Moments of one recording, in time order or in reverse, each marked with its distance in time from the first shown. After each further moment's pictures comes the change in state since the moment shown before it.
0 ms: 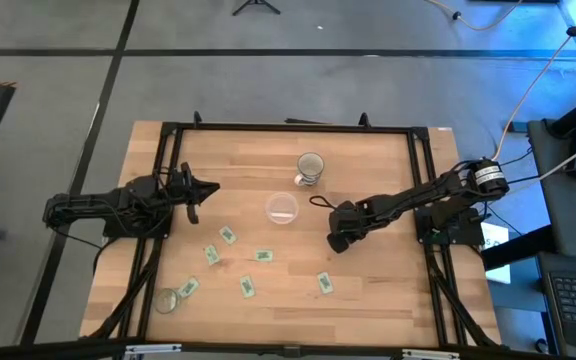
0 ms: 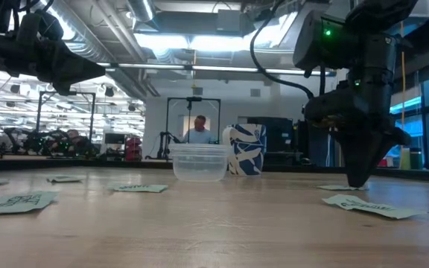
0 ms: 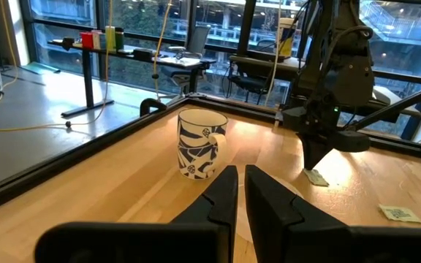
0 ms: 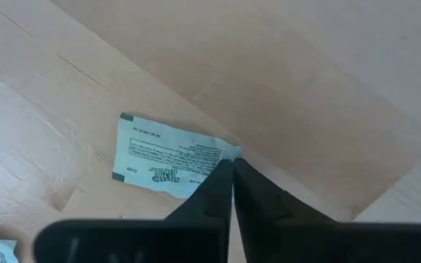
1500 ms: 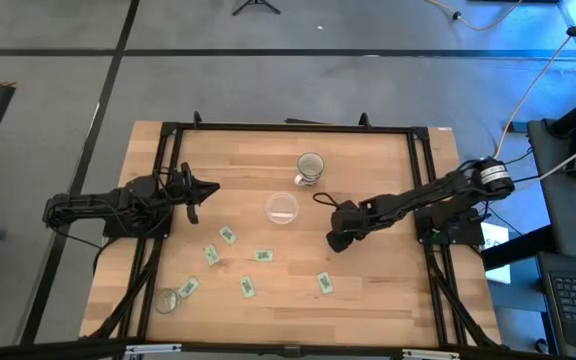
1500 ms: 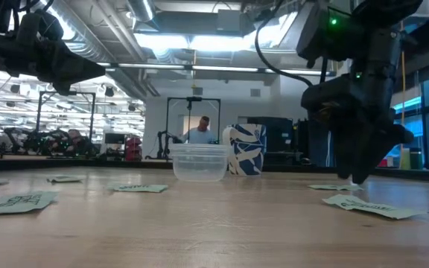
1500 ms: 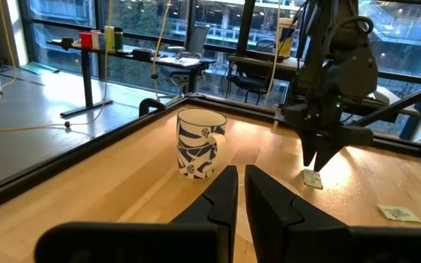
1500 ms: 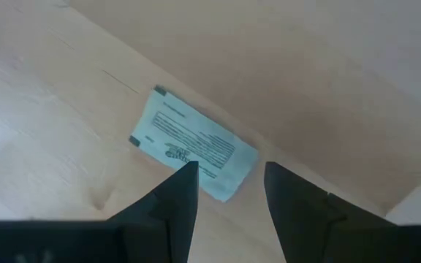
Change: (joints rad) left arm 0.000 0.000 0.000 0.000 0.003 0.000; right arm 0.001 -0.084 -0.006 0.049 0.015 0.064
